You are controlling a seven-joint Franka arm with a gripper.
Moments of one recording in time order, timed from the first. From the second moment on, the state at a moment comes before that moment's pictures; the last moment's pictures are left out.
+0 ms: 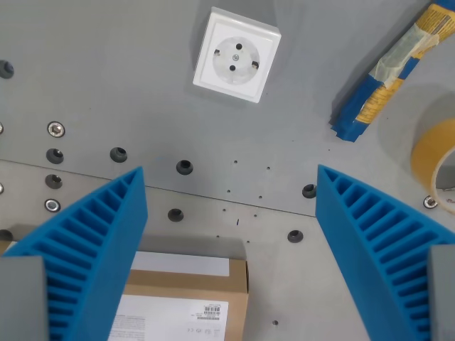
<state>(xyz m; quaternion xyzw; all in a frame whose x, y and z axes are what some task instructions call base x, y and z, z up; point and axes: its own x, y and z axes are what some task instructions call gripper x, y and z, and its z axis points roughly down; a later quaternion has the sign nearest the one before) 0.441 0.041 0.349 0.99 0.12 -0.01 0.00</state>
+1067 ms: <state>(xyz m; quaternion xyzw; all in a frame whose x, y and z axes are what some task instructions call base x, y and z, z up) 0.447 0.024 0.328 1.00 0.10 -0.01 0.00</state>
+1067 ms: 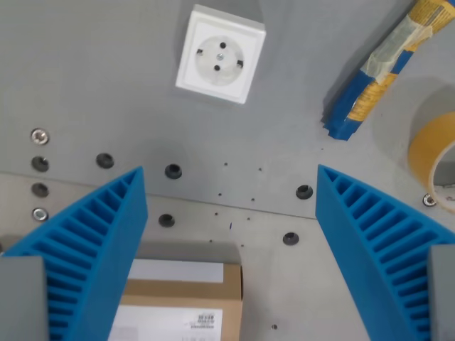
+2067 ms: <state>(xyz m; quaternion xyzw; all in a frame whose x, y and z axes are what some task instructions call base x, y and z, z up) 0.458 -0.041 0.262 1.00 -0.01 0.00 0.00</state>
